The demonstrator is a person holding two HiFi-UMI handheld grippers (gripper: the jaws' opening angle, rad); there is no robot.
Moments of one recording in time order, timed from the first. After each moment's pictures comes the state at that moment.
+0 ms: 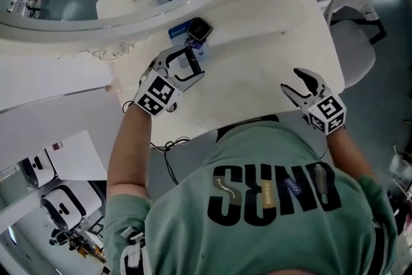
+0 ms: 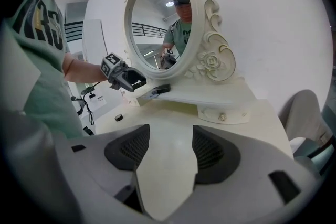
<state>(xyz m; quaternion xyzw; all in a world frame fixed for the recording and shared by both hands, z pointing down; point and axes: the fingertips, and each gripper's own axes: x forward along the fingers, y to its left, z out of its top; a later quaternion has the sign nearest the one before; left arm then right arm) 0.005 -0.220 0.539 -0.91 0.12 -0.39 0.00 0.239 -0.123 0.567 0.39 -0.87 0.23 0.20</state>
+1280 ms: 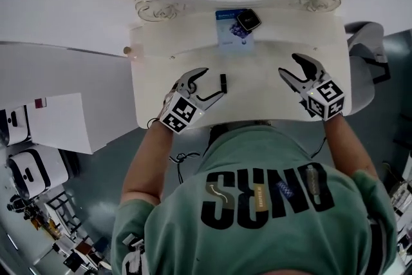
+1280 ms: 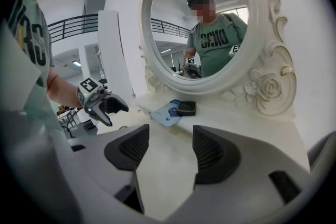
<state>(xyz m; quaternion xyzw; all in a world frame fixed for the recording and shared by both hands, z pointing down) -0.081 -0.120 0.576 -0.92 0.25 -0.30 -0.09 0.110 -0.186 0.527 0.32 -0.91 0.17 0.22</state>
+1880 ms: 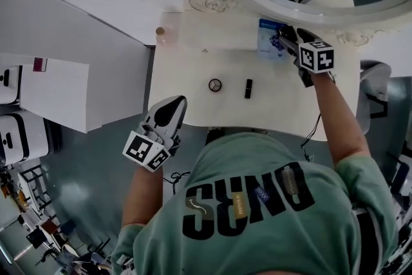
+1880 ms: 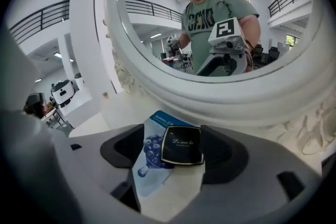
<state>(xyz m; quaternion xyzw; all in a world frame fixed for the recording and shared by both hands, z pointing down) -0.262 -0.040 0.454 -0.85 0.50 0.00 -0.19 -0.010 -0.327 0.562 0.35 -0.86 0.19 0.31</state>
